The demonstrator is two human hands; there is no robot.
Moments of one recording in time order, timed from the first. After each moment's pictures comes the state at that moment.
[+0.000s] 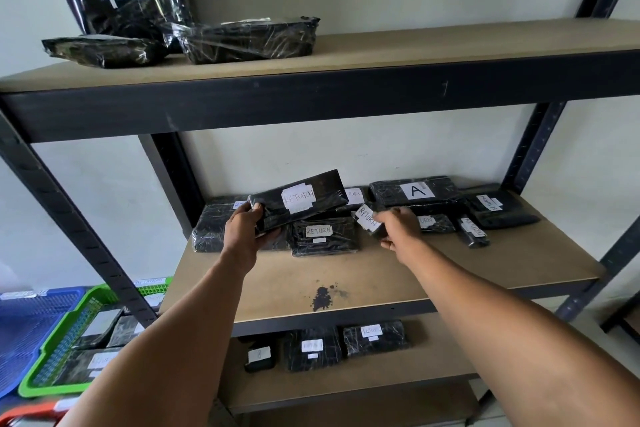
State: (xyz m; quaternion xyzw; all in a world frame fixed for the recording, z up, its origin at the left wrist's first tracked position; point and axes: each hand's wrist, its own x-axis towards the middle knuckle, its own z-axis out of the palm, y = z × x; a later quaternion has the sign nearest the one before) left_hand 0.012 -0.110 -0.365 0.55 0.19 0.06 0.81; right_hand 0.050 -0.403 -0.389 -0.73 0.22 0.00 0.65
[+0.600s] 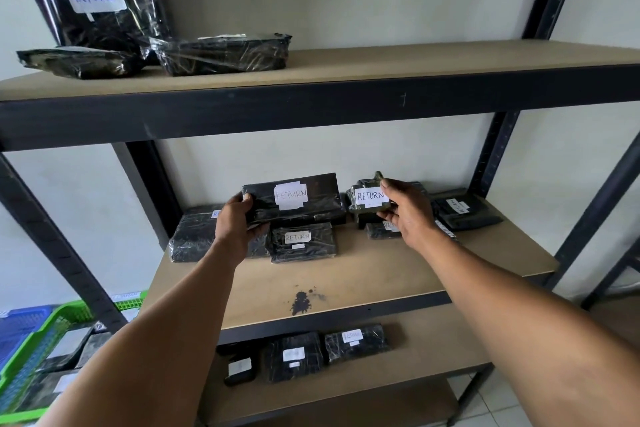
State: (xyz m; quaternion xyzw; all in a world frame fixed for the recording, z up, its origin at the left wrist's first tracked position) left_hand 0.019 -0.140 -0.334 0.58 0.15 0.06 0.80; right_hand 0.031 -0.456 -0.330 -0.60 0.07 -0.07 0.79
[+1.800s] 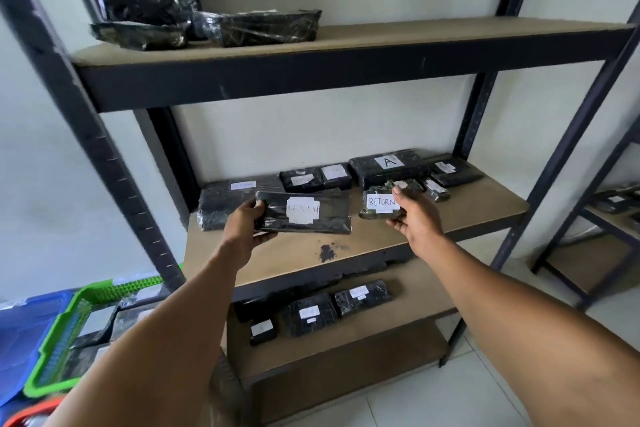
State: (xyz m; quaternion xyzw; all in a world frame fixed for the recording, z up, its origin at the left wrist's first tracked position) left_hand -0.070 -0.081 -0.356 0.63 0.10 -0.06 0.76; right_hand -0.094 -0.400 -0.362 -0.58 0.20 -0.12 0.78
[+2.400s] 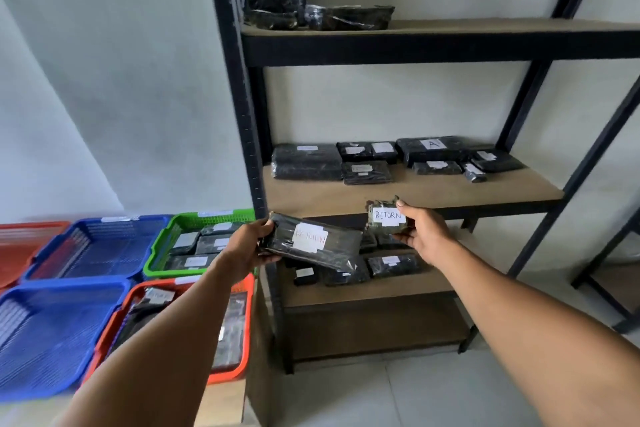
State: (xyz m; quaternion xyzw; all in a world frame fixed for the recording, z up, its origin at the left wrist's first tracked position) left_hand -0.277 0.027 -0.383 0.63 0.16 -0.10 0.75; right_hand -0.242 -0.310 -0.364 -0.61 0.19 0.04 0.77
